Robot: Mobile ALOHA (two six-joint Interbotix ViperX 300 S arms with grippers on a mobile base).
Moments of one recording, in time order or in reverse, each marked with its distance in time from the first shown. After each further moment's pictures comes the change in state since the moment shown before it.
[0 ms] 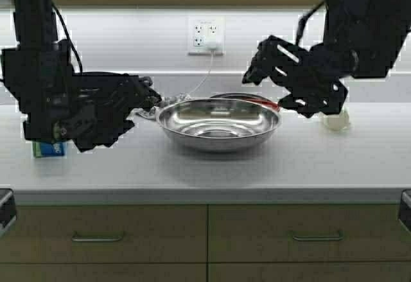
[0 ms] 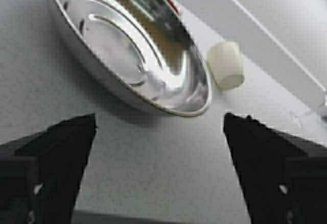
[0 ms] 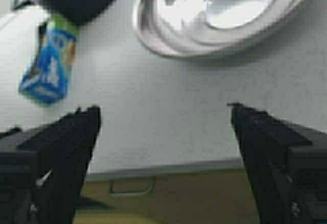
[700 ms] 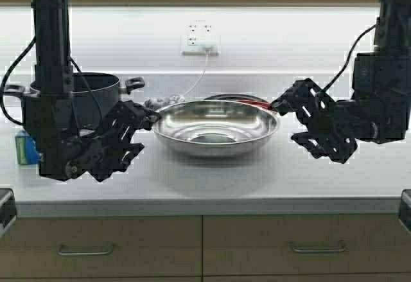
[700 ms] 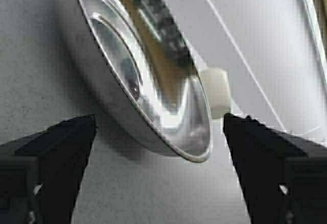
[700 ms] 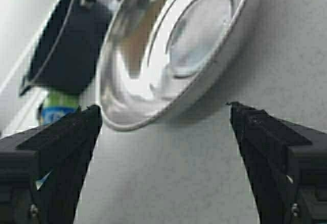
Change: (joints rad) left arm 0.058 0.230 -0.189 0.069 -0.098 -0.215; right arm -0.256 0.397 -0.114 -0.265 -0.362 0.285
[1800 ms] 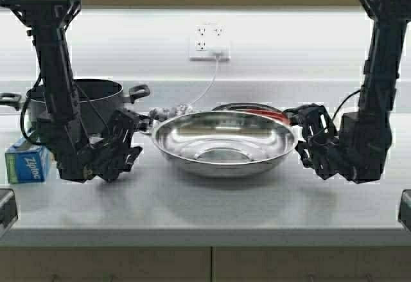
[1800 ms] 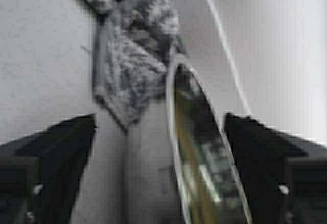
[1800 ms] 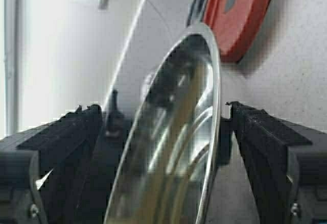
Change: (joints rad) left arm 0.137 0.169 -0.411 0.067 0.216 -0.166; right arm -0.156 0.387 -0.503 -0.075 -0.138 0.278
